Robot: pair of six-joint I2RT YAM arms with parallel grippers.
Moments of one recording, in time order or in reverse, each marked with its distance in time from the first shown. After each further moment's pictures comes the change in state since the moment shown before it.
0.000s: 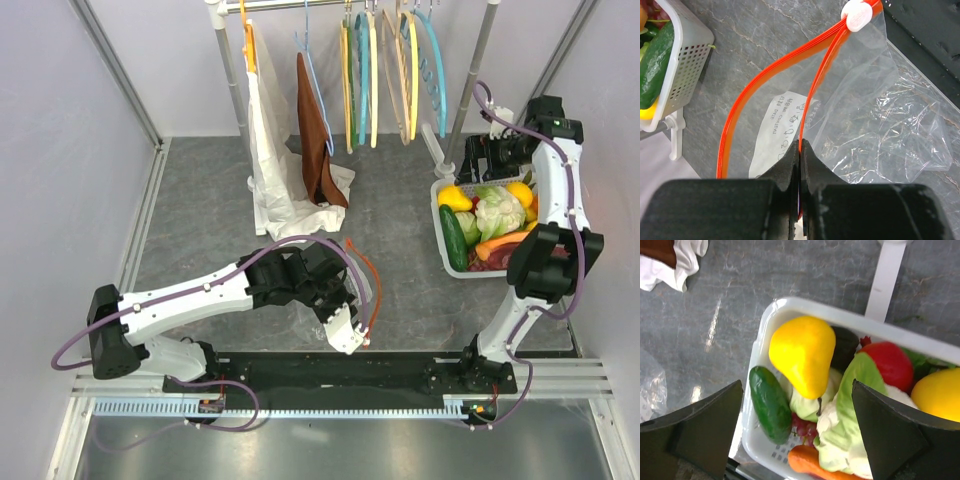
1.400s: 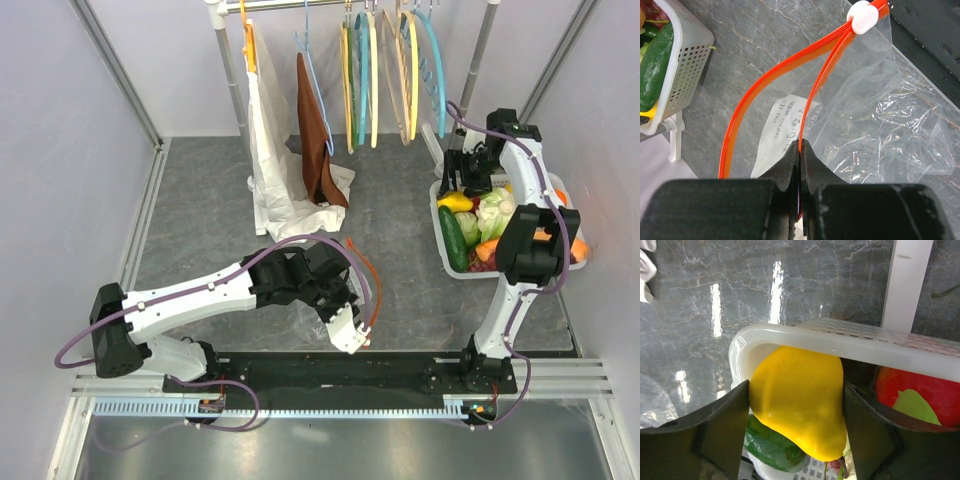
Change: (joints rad) left arm 0.001 0.018 0.000 0.015 0.005 0.000; right arm 0.118 0.147 -0.036 0.051 0.184 0.220
